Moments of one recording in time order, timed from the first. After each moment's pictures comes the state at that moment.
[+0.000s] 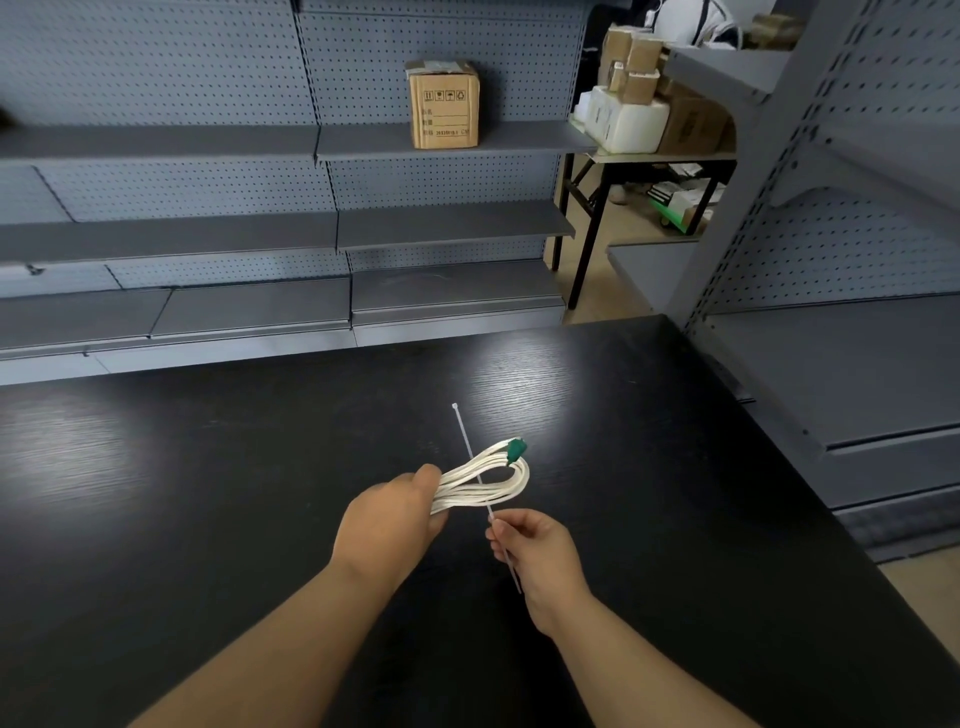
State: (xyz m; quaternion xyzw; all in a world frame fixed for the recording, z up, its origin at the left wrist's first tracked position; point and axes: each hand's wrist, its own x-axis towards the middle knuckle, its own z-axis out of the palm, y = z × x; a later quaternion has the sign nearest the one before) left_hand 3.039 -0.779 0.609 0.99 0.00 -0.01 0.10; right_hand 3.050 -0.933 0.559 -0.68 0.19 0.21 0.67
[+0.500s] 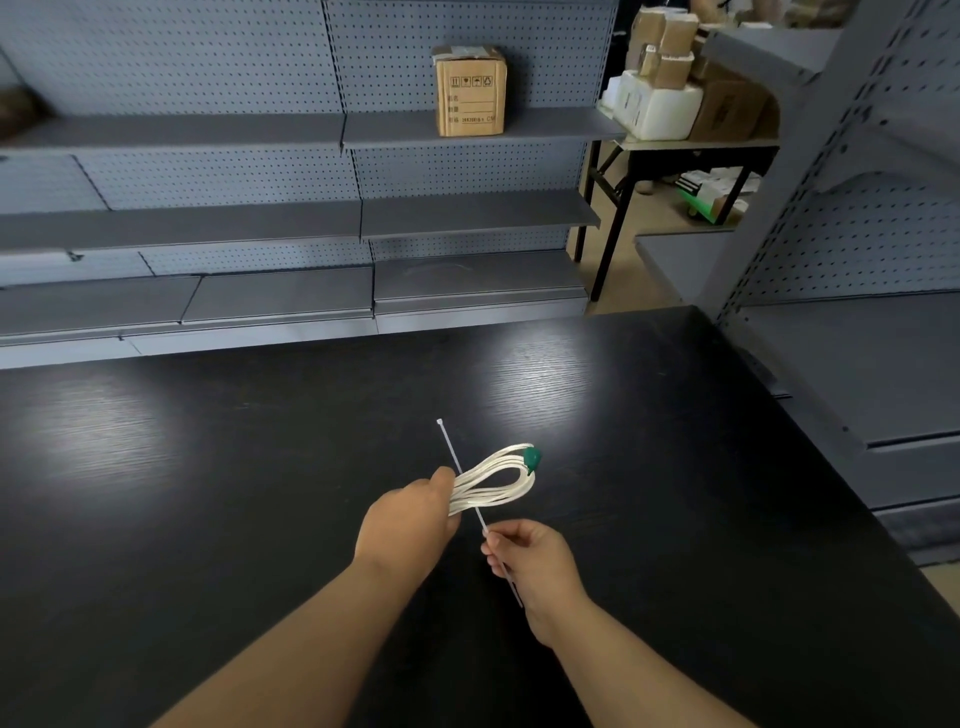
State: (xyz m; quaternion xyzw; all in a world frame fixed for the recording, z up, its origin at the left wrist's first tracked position) left_hand 3.031 -0.769 0.587 0.99 0.03 -0.05 0.10; right_hand 3.032 -0.908 0.558 -0.70 0.20 0.27 0.63
